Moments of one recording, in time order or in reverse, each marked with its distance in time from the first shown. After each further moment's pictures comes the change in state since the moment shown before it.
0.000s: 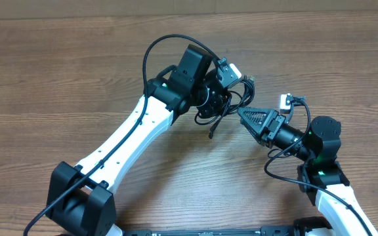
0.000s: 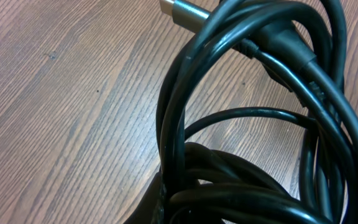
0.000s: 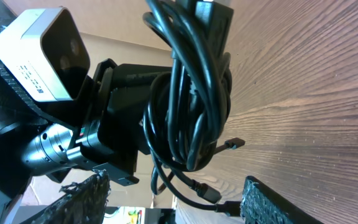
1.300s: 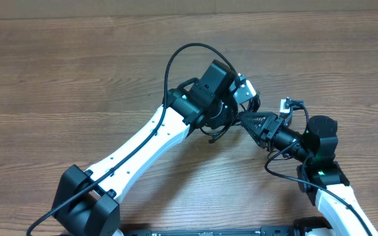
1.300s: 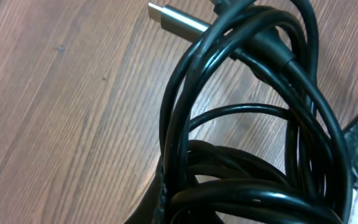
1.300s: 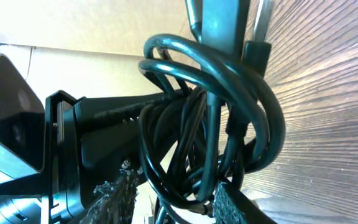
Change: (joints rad) left arm -0.139 0.000 0.000 -0.052 -0.248 0.068; right arm 0.000 0.000 0.001 -0.114 0.055 0.010
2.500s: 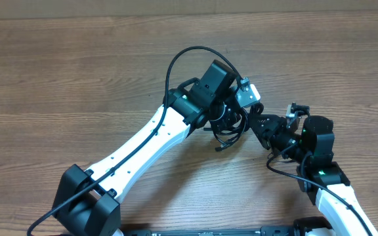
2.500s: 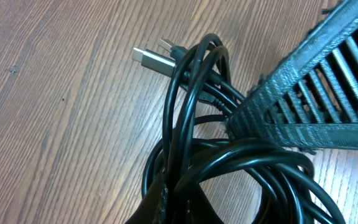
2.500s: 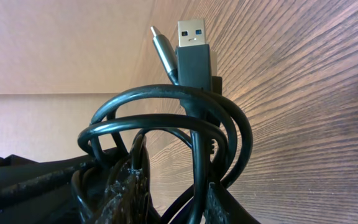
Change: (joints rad) left arm 0.000 0.002 0.000 0.005 0.156 0.000; right arm -0.002 -0.002 0.006 -0.179 0.201 -0.051
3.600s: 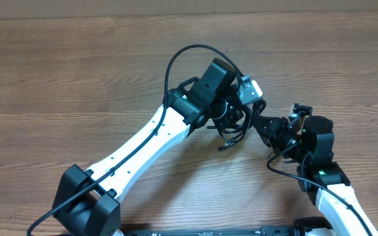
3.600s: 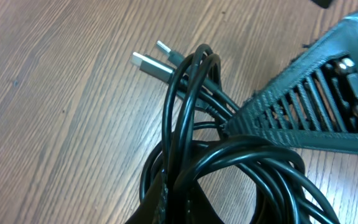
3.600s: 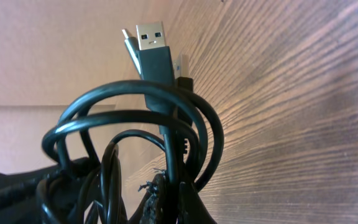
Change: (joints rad) left arm 0.000 0.000 0.000 0.050 0.022 -0.050; right arm -0.001 0.000 0.000 -0.019 0.058 -0.051
